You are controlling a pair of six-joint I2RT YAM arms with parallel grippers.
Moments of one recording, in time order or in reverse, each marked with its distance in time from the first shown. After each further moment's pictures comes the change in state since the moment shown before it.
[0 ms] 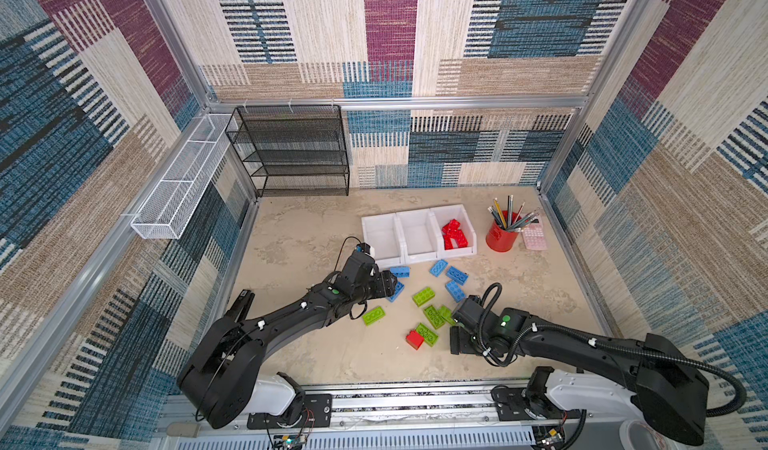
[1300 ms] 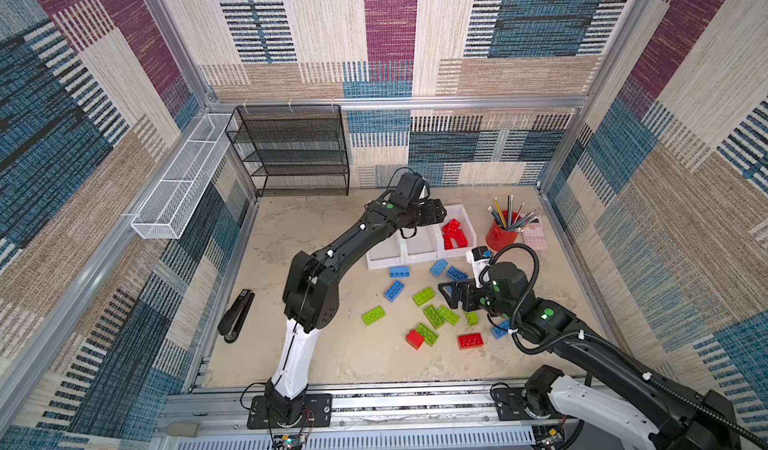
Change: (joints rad) left arm 0.000 0.657 1.108 -0.381 0.125 0.049; right arm -0.259 -0.254 0.109 0.309 -0.137 -0.412
